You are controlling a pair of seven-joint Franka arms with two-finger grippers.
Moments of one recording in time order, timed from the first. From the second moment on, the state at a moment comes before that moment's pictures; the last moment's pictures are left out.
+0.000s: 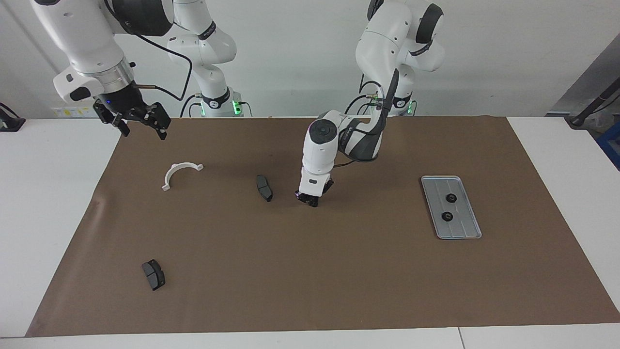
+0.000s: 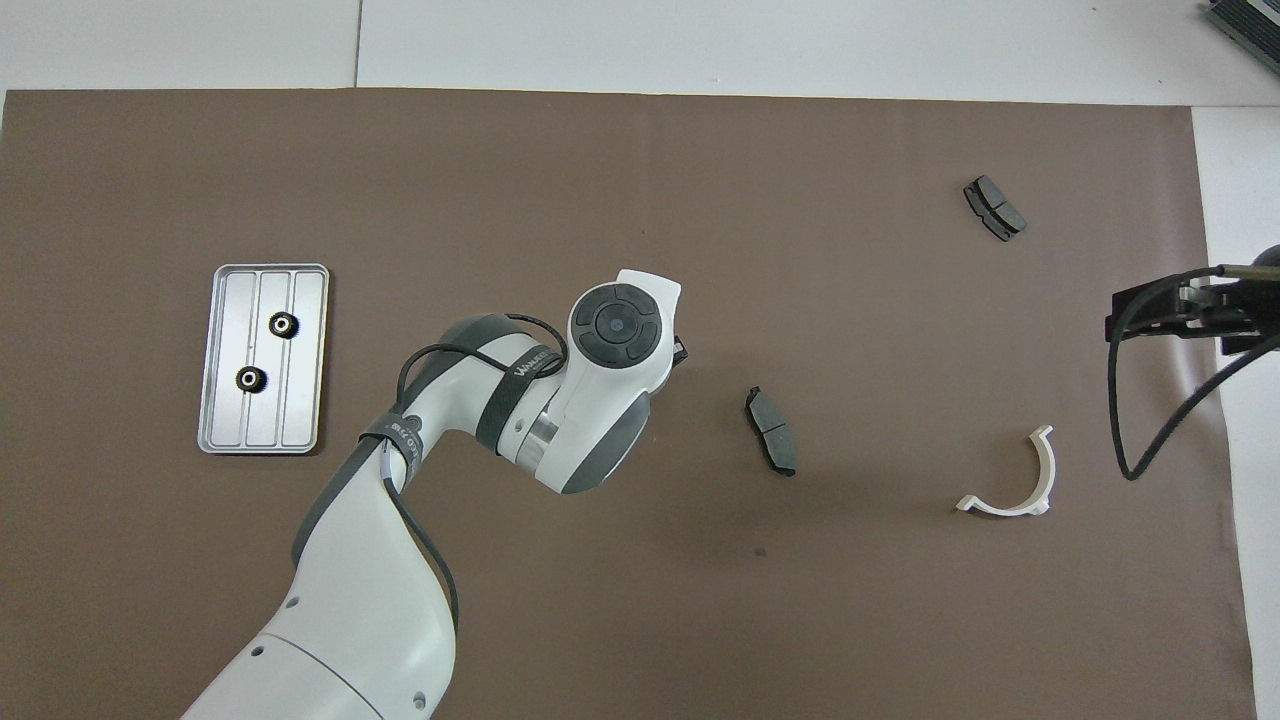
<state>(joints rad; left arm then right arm) -0.68 0.52 -0.01 -1.69 -0.04 2.25 -1.10 0.08 -0.03 -0.10 -1.63 -0.03 1.59 0.12</state>
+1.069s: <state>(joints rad) -0.34 0.53 0.00 -1.59 0.01 2.08 -0.50 0.08 -0.03 -0.10 -1.63 -0.03 1.59 0.12</state>
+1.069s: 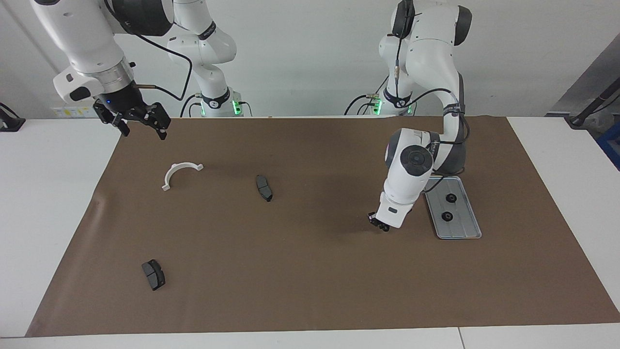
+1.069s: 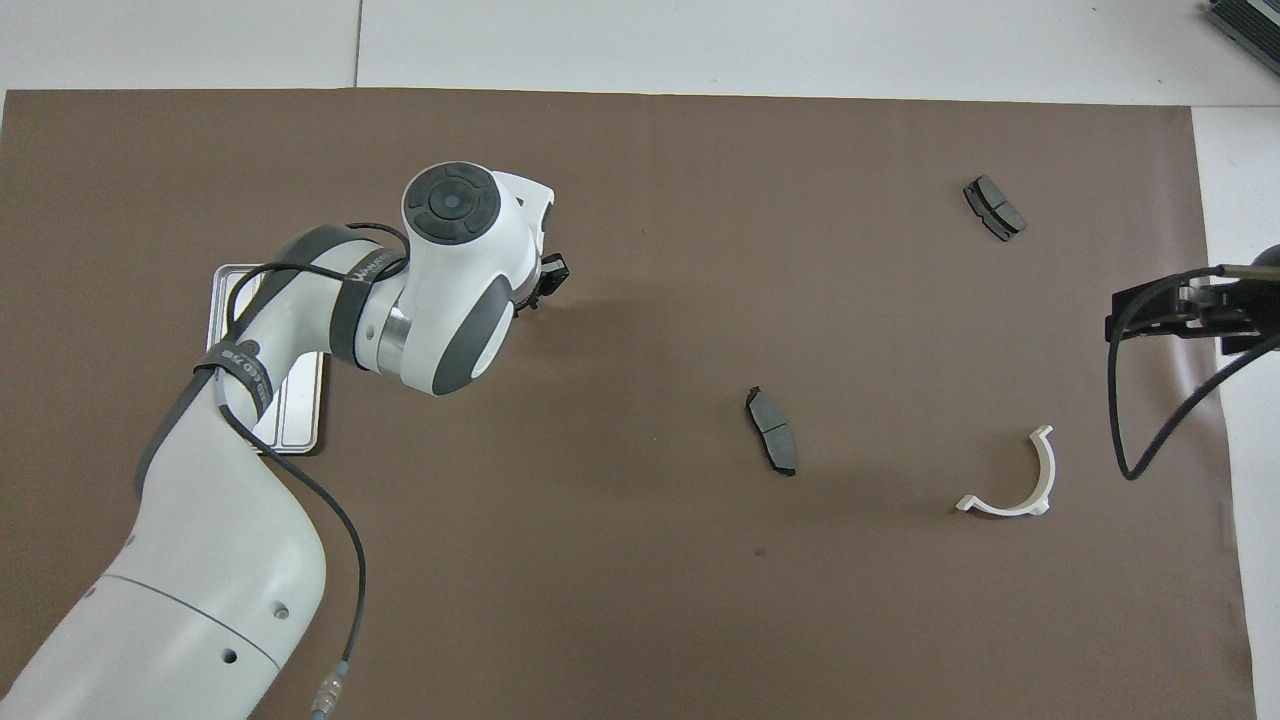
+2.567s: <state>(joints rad) 0.06 0.46 0.00 -1.69 0.00 2.09 0.18 0.08 -0.03 -0.10 -1.63 -0.03 1.59 0.12</state>
